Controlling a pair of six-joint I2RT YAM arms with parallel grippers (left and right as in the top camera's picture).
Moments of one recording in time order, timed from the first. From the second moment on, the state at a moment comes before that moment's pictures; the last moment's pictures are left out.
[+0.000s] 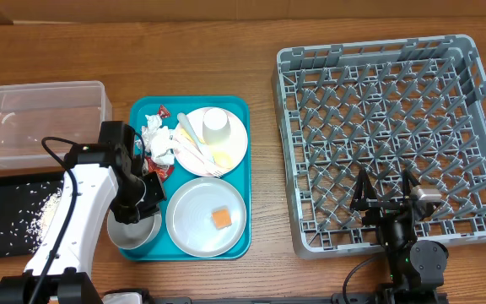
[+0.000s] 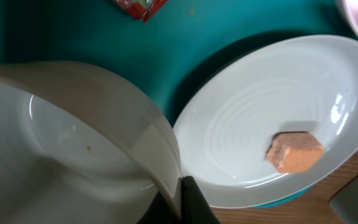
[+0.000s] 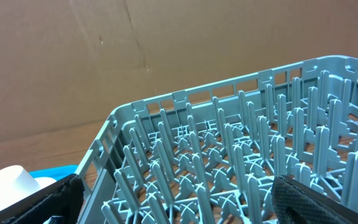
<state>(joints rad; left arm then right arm) 0.03 1.44 0.96 -1.17 0.20 -0.39 0.03 0.01 0.02 -0.03 -0.03 0.24</state>
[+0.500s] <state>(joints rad) 0.03 1.44 0.93 -1.14 0.14 -0.40 0.03 0.01 0.02 -0.03 -0.03 0.24</state>
